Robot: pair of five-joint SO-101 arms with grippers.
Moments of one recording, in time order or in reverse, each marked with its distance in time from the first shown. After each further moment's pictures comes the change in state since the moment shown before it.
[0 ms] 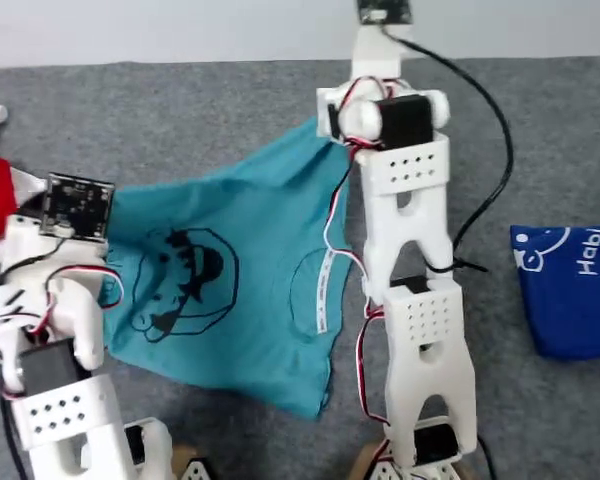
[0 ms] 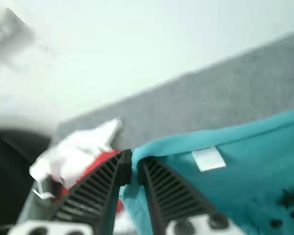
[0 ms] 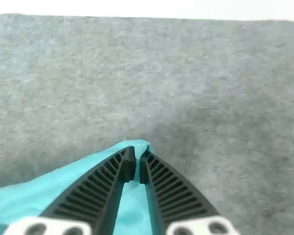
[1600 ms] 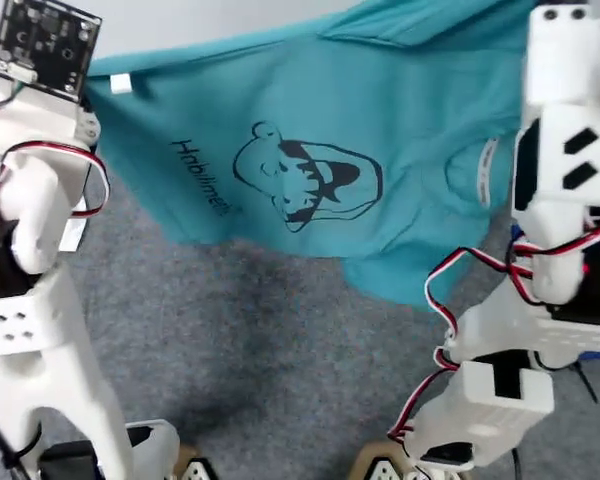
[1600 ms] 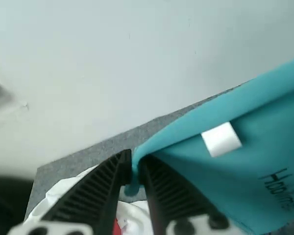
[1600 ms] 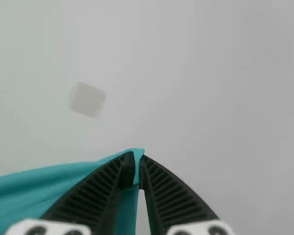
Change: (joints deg) left arm 9.9 38.7 -72.1 38.7 2.9; right arm 19.5 -36.7 -1.8 -20.6 24.0
